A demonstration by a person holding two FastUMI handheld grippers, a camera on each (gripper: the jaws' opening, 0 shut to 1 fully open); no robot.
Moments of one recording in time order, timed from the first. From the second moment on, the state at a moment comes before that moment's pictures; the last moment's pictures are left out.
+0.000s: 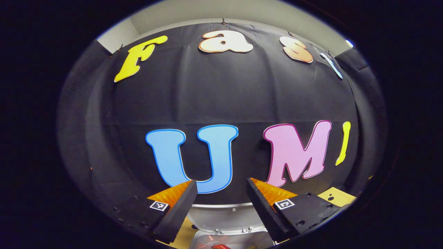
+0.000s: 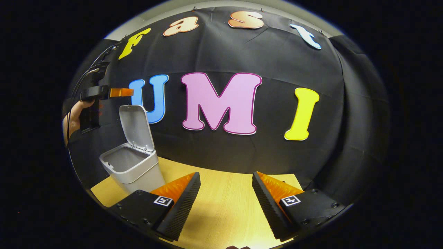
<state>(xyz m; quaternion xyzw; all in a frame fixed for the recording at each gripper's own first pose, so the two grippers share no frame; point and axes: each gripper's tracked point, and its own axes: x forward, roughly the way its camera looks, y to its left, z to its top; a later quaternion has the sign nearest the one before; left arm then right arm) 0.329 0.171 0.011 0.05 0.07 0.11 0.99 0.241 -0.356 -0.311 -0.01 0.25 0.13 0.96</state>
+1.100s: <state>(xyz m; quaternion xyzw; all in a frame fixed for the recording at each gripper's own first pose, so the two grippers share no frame) 0.183 0.140 -0.135 0.02 0.19 0.07 0.98 0.221 -0.370 -0.288 -0.02 0.25 0.08 0.97</state>
